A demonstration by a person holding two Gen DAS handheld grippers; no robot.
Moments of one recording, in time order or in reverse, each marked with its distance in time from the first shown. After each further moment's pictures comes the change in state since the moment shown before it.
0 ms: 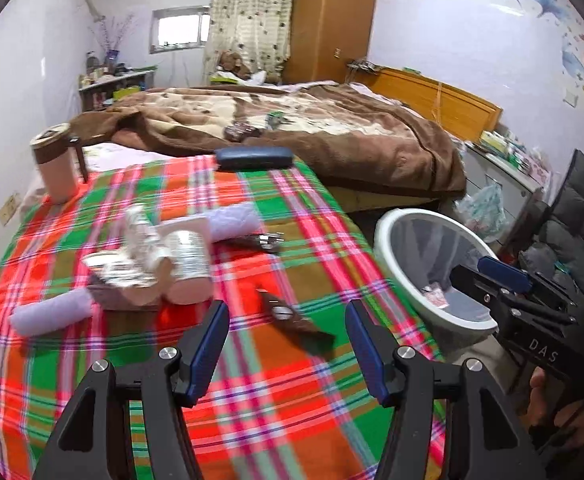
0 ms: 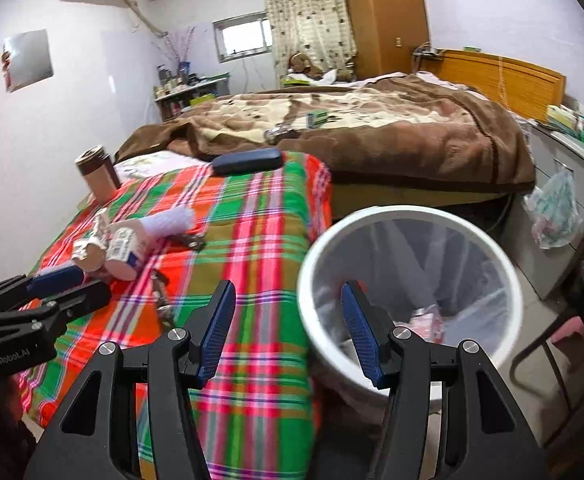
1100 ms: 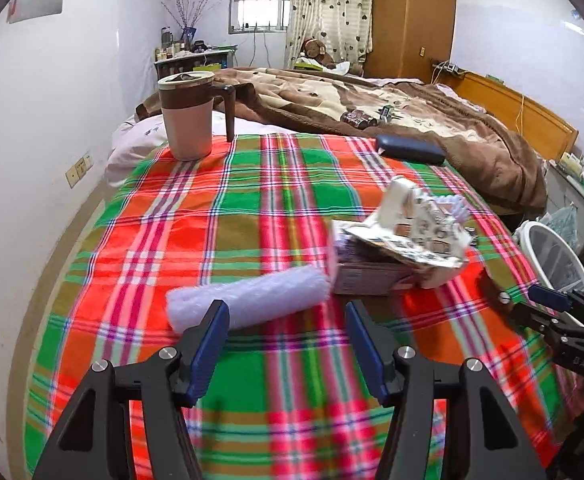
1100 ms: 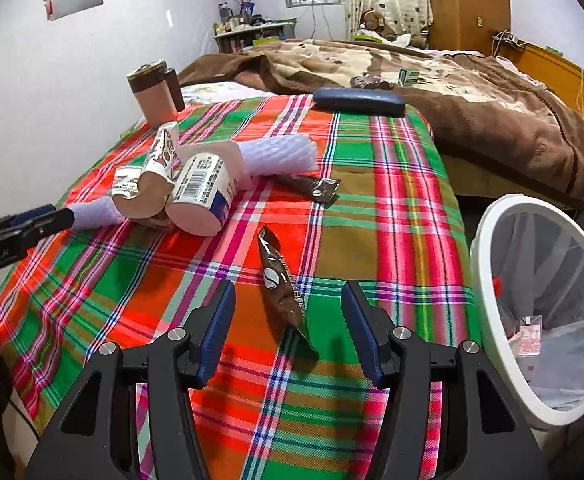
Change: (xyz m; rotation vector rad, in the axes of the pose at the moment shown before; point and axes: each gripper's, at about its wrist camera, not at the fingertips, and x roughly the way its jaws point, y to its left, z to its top) left arm 0.000 0.186 -0.016 -0.112 0.050 0.216; right arm 0.064 0.088 -0.013 -0.150 0.200 0.129
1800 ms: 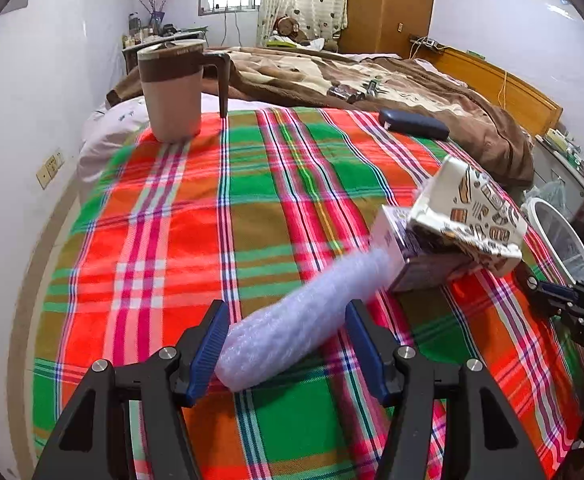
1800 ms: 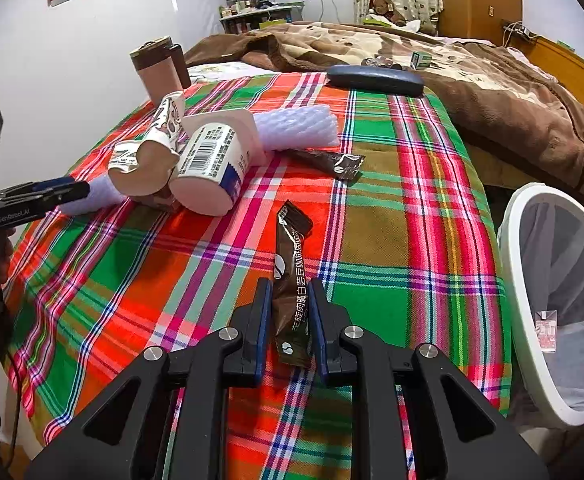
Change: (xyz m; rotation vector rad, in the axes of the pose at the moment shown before) left arm 0.046 0.041 0.009 0.071 0.087 -0.100; right arm 0.013 0.013 -0.006 -0.010 0.050 0.014
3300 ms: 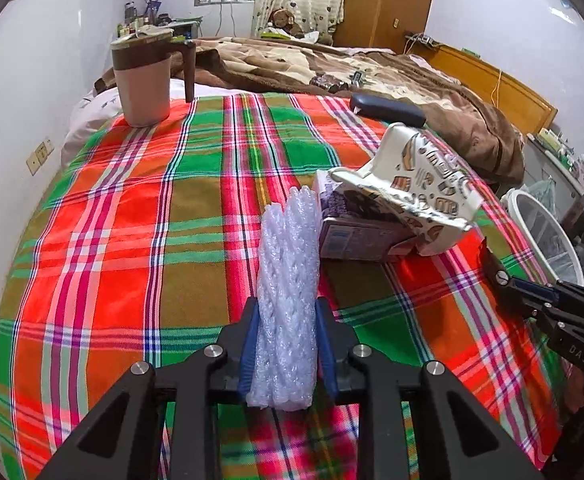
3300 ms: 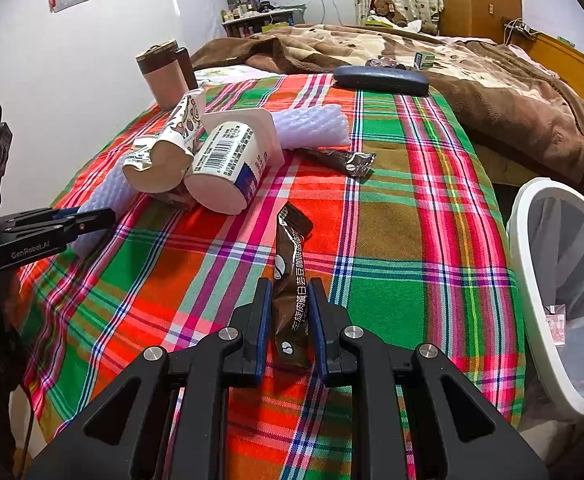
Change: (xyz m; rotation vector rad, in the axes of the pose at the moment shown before) left arm -0.003 -0.047 -0.015 -0.032 0.018 -0.033; right arm -0.004 0.002 -0.003 0.022 -0.017 0.030
